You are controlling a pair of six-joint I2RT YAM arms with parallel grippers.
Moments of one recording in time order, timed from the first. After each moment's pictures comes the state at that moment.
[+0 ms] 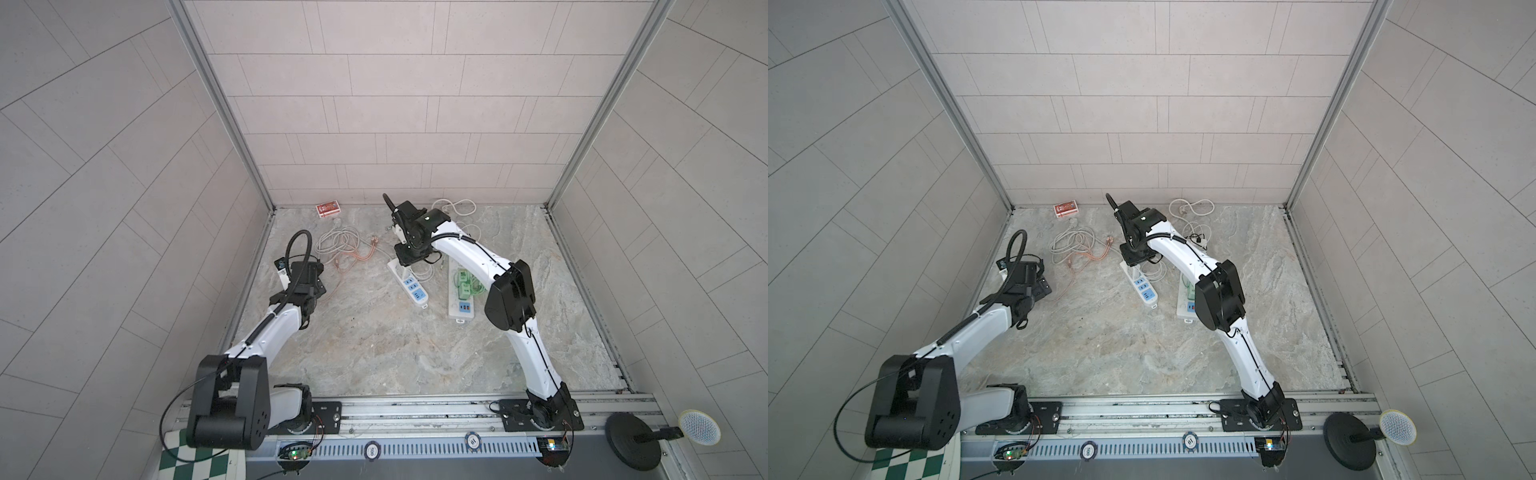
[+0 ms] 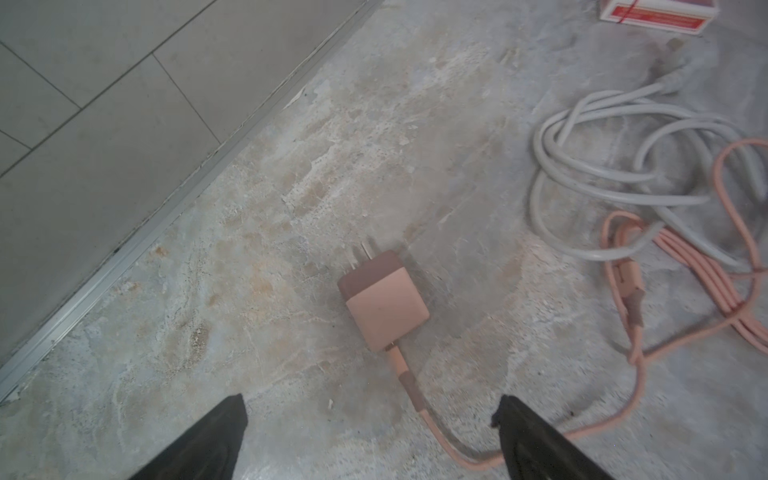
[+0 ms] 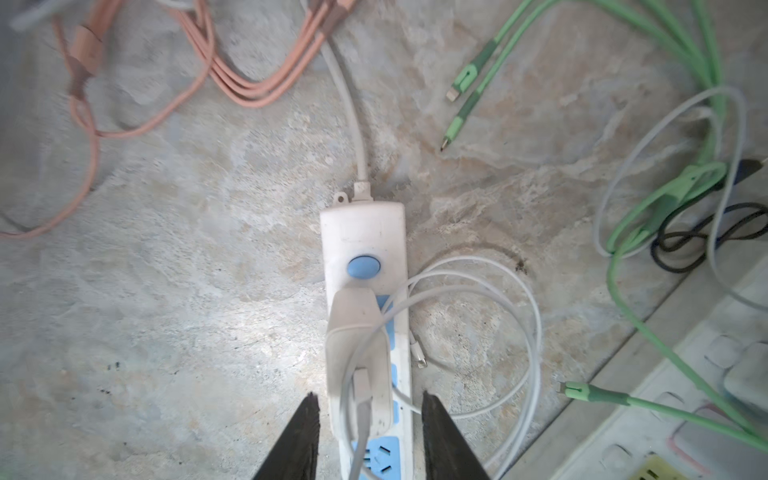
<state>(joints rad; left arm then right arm) -0.02 1.29 0.64 -0.27 -0.43 -0.54 0.63 2.26 2.24 -1.15 -0.01 0.20</state>
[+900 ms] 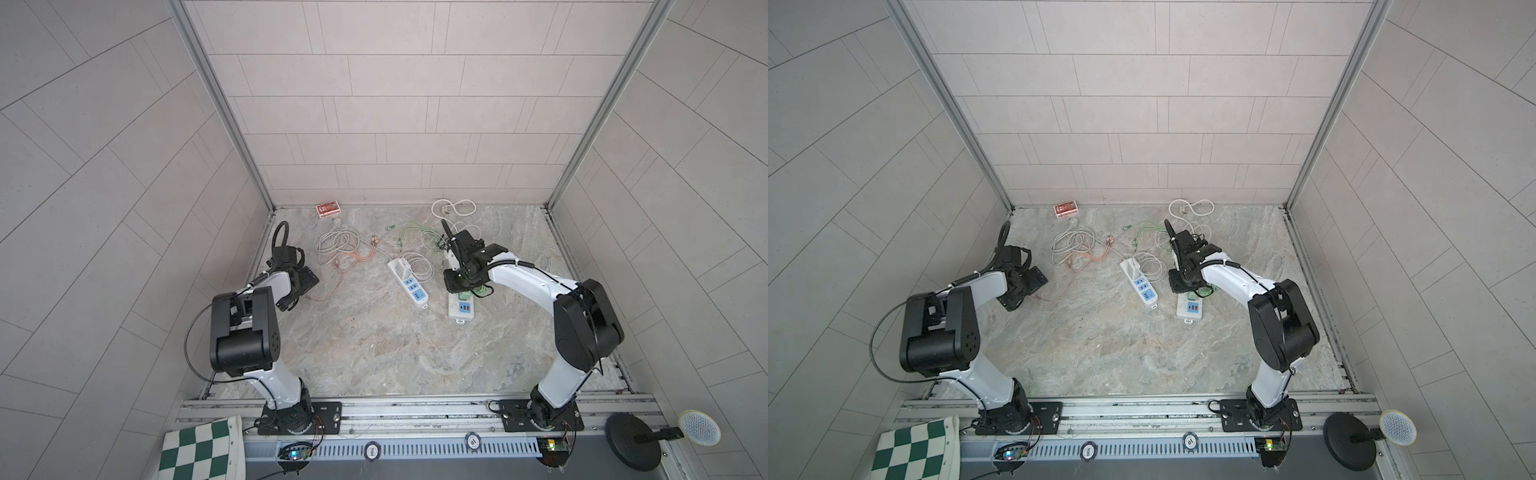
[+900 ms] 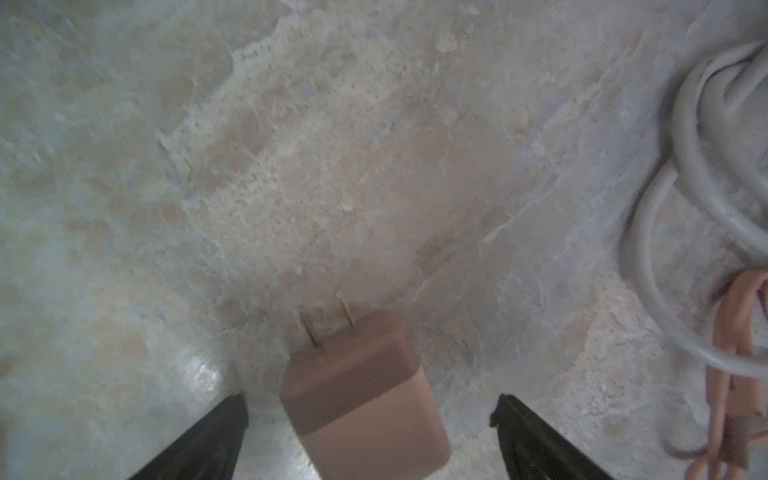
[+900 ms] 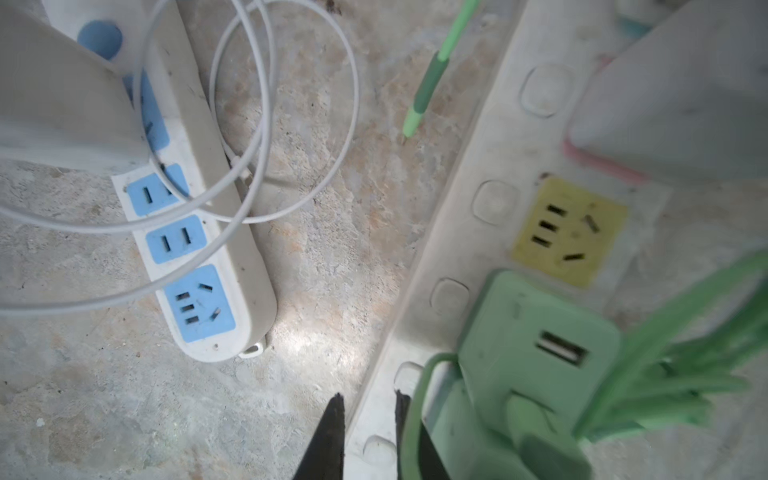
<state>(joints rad) 0.20 1.69 0.91 -0.34 -0.06 -0.57 0.45 1.75 1.25 -0.72 -0.07 0.28</state>
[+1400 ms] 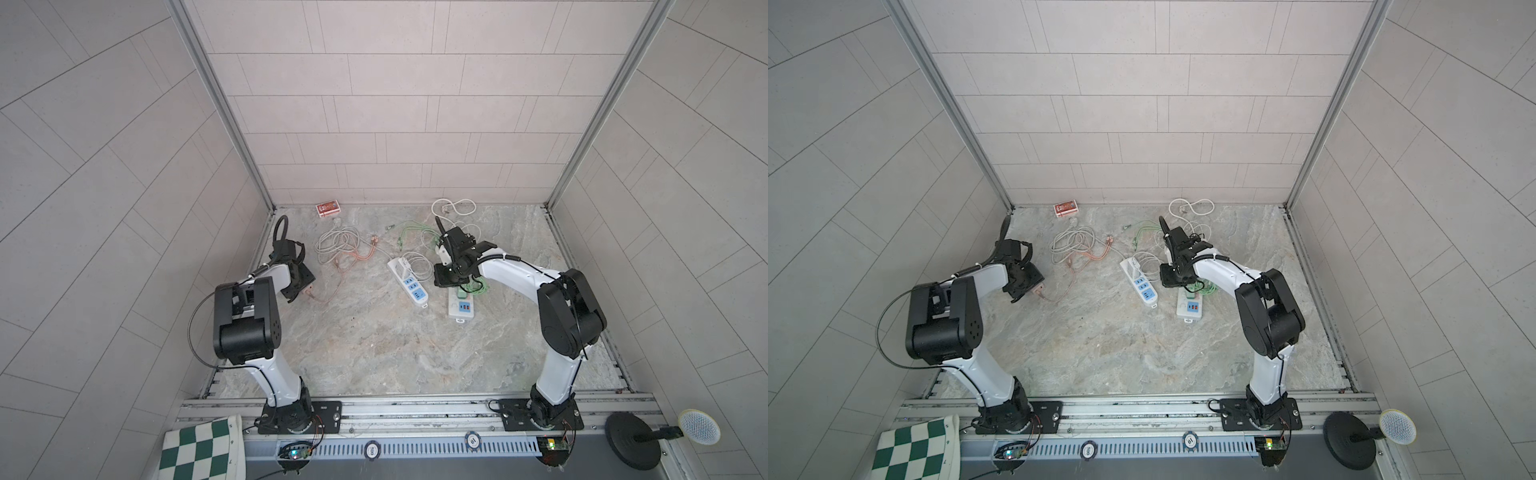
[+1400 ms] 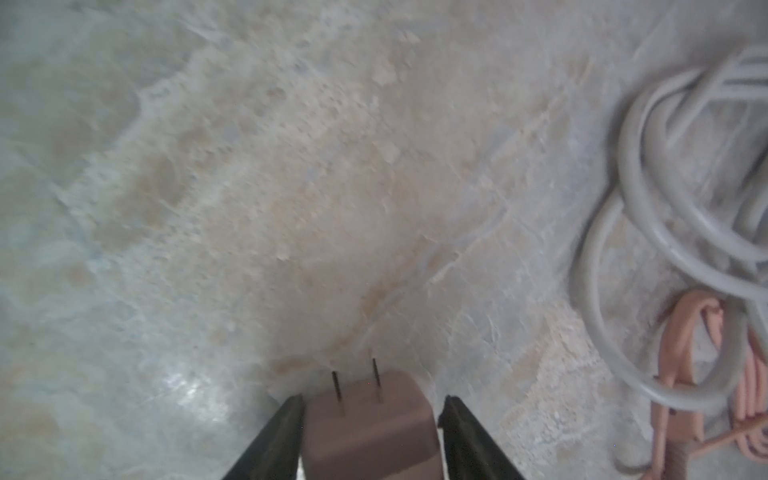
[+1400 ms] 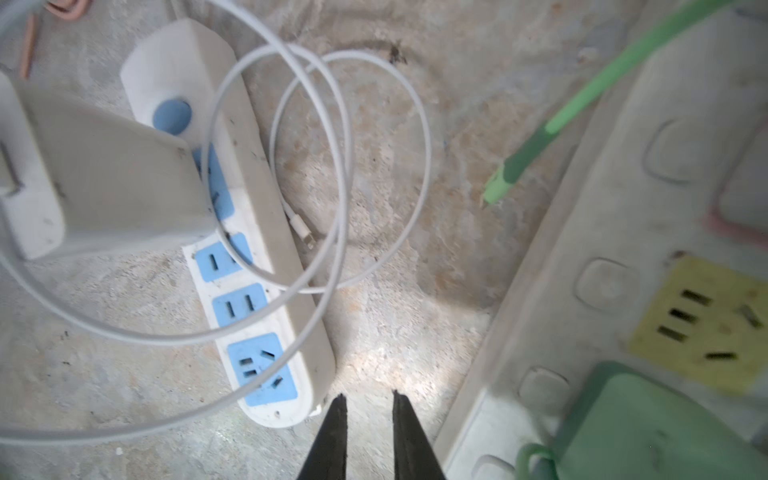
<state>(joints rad) 0.18 1.76 0.97 -0.33 0.02 -0.55 0.45 1.84 1.33 -0.63 -0.18 0.37</state>
